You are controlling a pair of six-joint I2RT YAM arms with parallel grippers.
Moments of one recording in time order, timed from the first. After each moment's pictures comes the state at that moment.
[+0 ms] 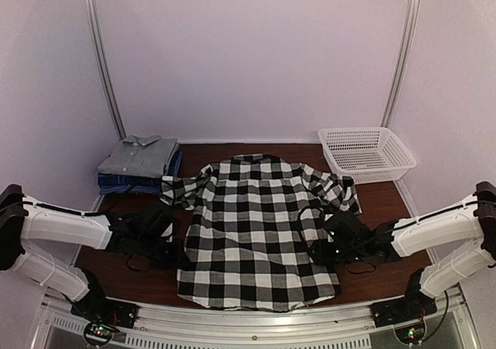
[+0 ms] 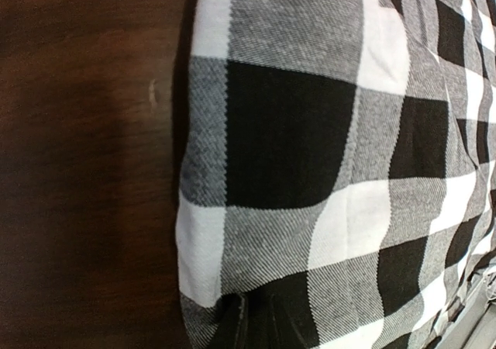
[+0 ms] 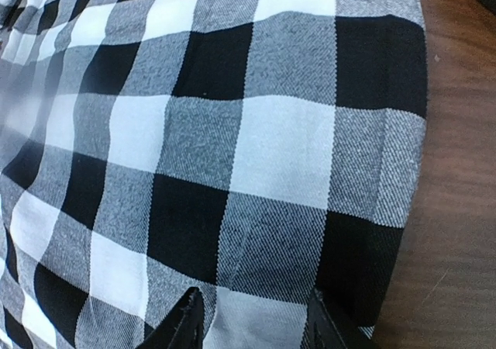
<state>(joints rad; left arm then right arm) -0.82 1.31 0.49 -0.23 0.13 -0.87 0.93 1.35 0.46 -0.03 0.18 0.77</state>
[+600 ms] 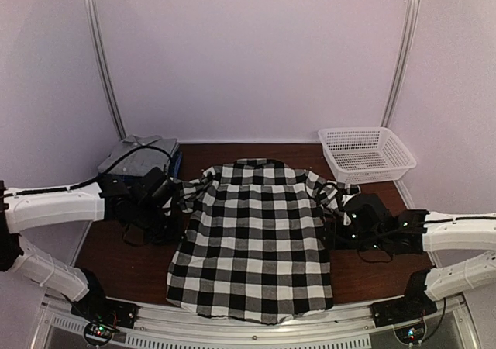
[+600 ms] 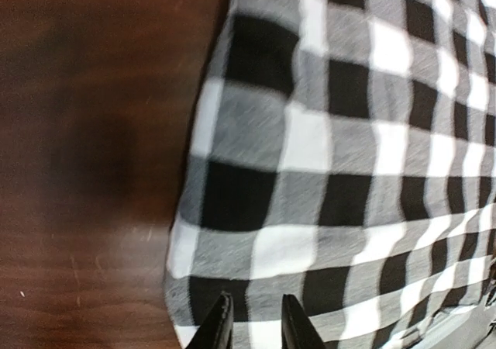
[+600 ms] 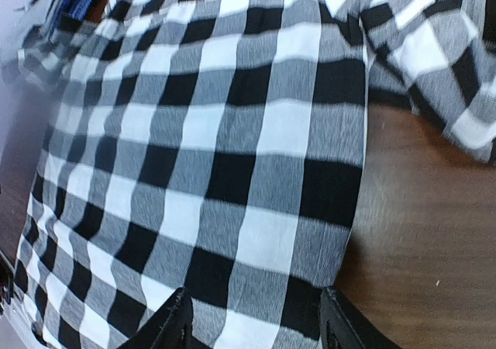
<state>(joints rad) -0.82 1.25 0.76 -0.67 0.02 -0.88 0.95 1.05 0.51 -0.28 0.23 0.81</state>
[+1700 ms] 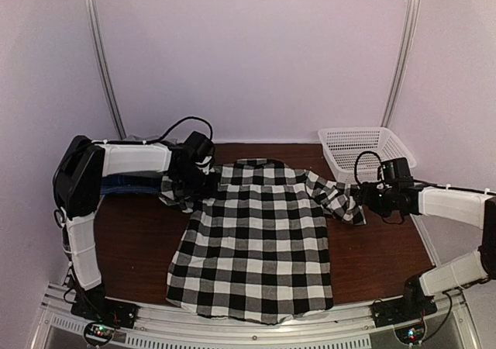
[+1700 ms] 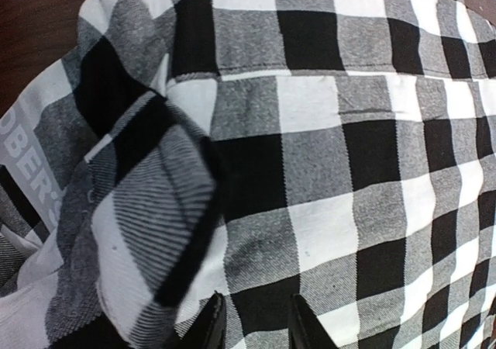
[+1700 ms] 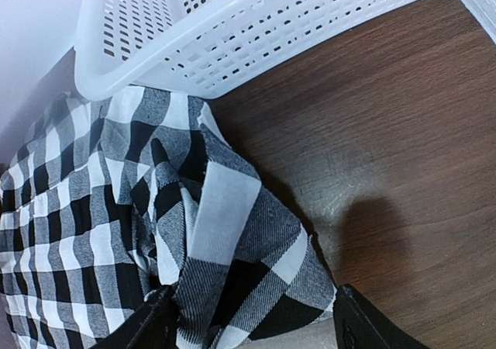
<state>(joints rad) -0.60 2.00 1.46 -0.54 0.07 -0.48 0.19 1.24 0.62 -0.17 0.01 0.61</state>
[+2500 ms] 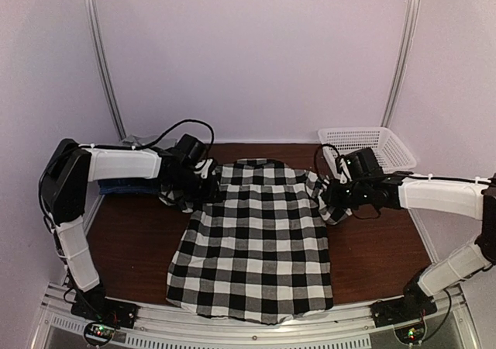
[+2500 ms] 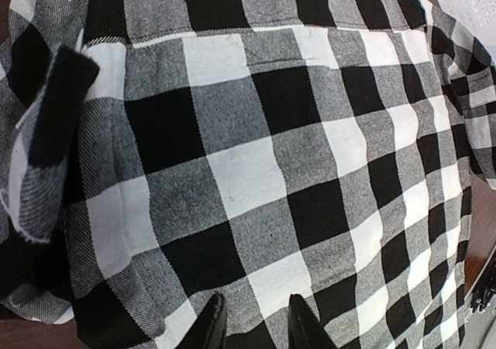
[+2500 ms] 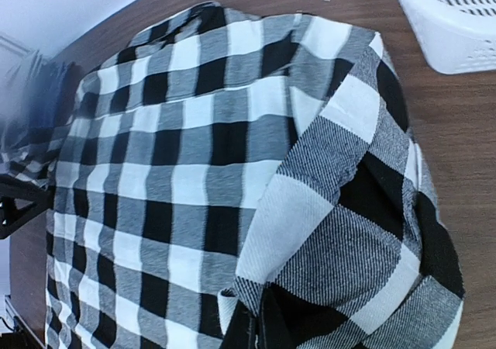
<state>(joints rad) -0.60 1.89 1.31 -0.42 0.27 -0.43 0.51 1.37 0.80 -0.20 -0.01 0.62</state>
